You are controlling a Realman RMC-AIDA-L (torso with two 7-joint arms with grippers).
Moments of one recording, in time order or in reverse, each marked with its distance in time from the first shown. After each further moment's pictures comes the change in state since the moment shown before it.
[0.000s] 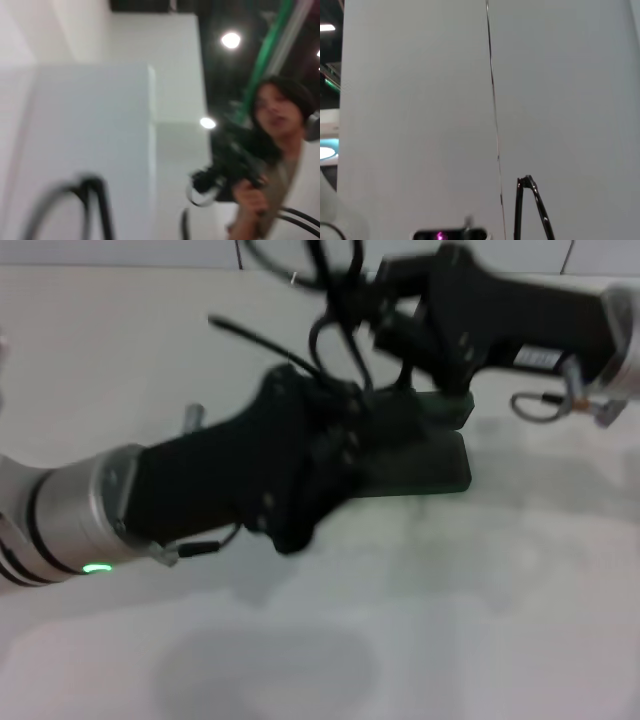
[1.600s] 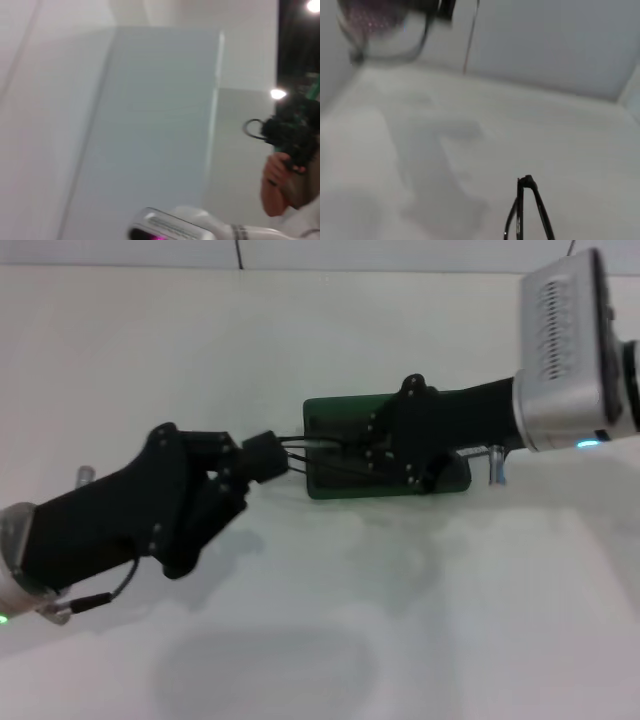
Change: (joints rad) left arm 0.112 0.102 -0.052 -0.114 0.054 -0.002 -0.029; right arm -0.080 -0.006 -0.226 -0.449 -0.712 0.497 0.262
